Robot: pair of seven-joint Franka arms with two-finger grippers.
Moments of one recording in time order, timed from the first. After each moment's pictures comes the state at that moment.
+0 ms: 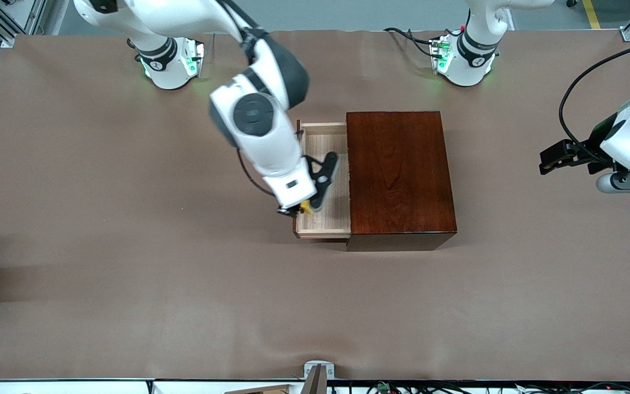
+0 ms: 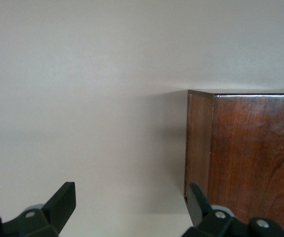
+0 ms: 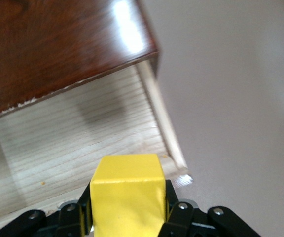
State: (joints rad) left arm -0.14 0.13 0.06 -1.48 -0.02 1.57 -0.08; right arm 0.68 0.60 -0.07 -1.23 0.20 1.97 -0.60
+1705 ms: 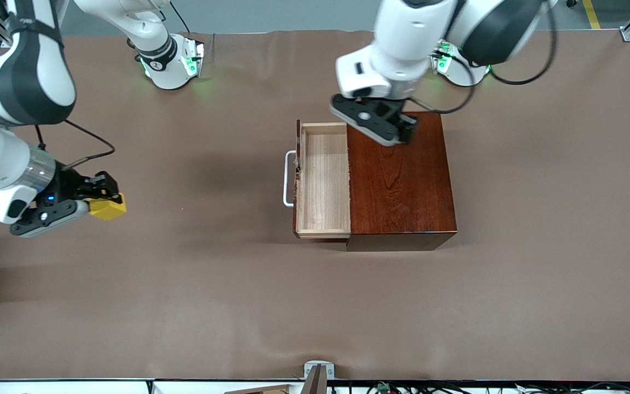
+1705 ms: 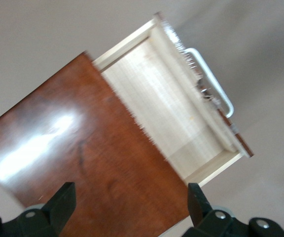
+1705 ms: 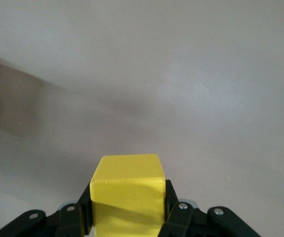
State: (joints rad) left arm -0.46 0.23 -0.31 -1.48 0.02 1.75 -0.09; right arm 0.11 0.19 -0.09 -1.68 0.13 1.82 -0.33
